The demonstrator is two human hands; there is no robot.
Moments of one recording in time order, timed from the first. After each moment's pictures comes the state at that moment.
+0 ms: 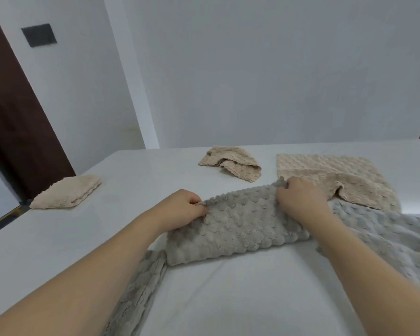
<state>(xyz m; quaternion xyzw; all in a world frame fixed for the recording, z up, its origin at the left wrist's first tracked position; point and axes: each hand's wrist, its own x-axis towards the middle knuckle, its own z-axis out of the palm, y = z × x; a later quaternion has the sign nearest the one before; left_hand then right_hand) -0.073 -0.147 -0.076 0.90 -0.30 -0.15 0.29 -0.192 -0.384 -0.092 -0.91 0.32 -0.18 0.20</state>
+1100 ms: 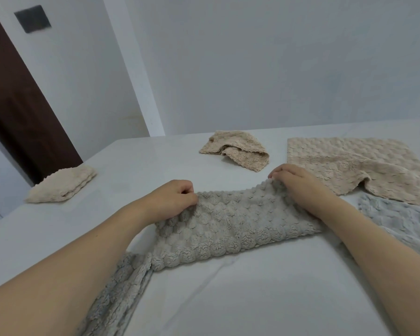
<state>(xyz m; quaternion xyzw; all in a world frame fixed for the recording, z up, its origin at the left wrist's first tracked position) -0.039 -0.158 -0.092 0.90 -0.31 -0.14 0.27 -0.162 -0.419 -0.117 -0.87 0.16 -0.16 0.44</state>
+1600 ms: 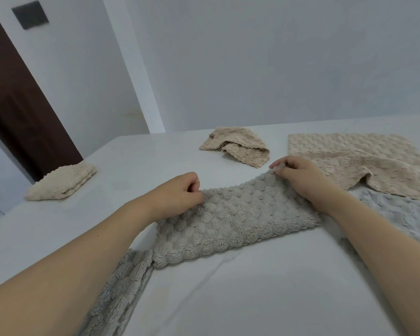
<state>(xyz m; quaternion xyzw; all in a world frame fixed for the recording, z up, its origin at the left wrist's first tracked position) -0.045 -0.163 -0.092 0.90 -0.34 -0.13 0.26 -0.153 -0.425 -0.122 -0.81 0.16 -0.18 0.53</state>
